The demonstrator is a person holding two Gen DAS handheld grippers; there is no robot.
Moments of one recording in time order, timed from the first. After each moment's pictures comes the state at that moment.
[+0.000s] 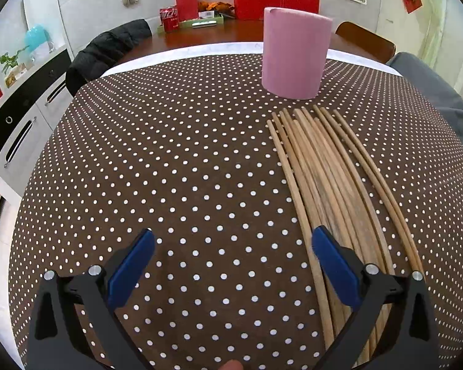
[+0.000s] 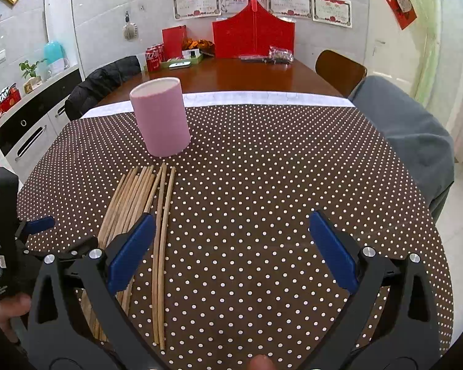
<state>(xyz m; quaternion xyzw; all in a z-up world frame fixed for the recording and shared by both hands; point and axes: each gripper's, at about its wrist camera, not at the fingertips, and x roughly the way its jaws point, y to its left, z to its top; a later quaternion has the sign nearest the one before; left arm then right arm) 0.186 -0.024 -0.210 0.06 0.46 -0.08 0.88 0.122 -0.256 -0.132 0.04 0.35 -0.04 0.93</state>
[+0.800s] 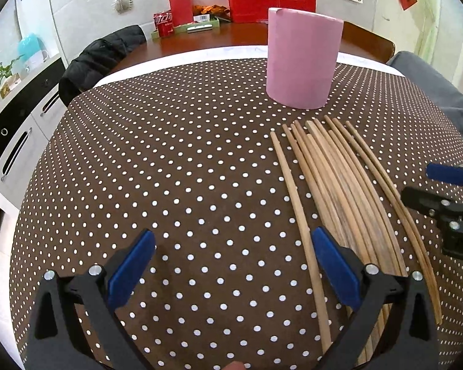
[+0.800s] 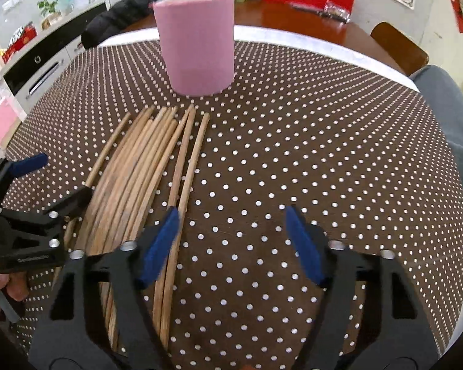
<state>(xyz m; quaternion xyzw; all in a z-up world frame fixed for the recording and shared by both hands) 0.224 -0.026 -0.208 0.08 0.45 -0.09 0.89 0.197 -0.221 -0.188 -0.02 0.48 0.06 0.88</state>
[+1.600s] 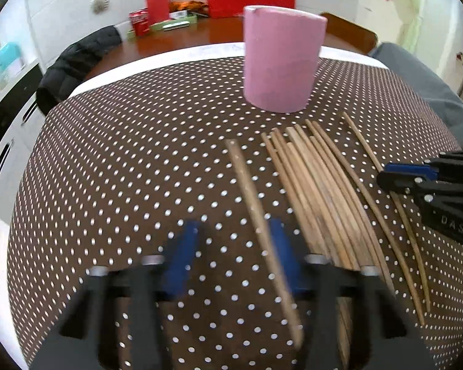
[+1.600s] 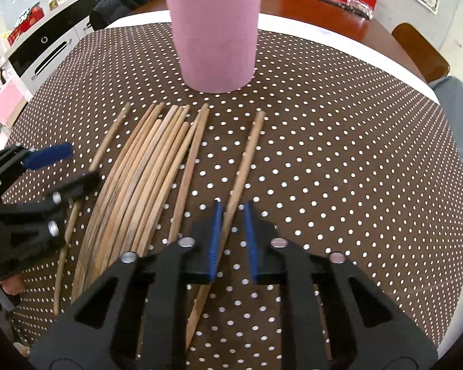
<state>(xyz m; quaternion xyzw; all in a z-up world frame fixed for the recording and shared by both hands) 0.242 -0.041 -0.203 0.10 0.47 -0.15 0.87 0.225 -0.214 -0.191 -0.04 0.52 0.08 0.85</state>
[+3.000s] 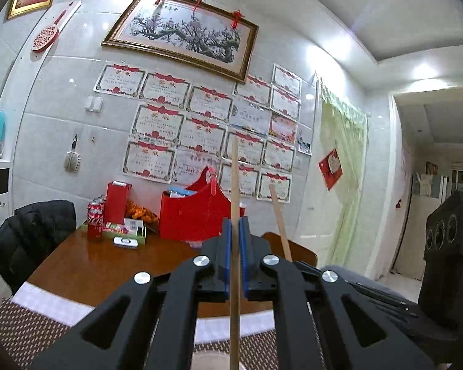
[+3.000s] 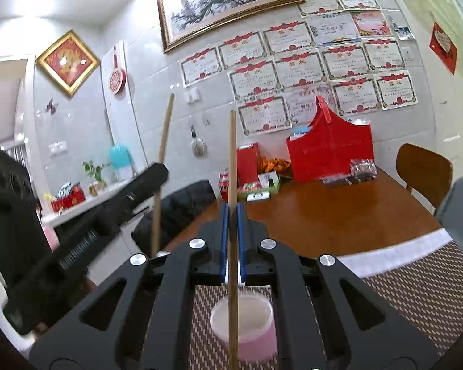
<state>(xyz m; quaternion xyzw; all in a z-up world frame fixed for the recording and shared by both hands) 0.310 -0.080 -0.008 -0.10 0.01 -0.26 0.96 0.278 -0.241 0.006 0.13 0.09 0.13 0.98</state>
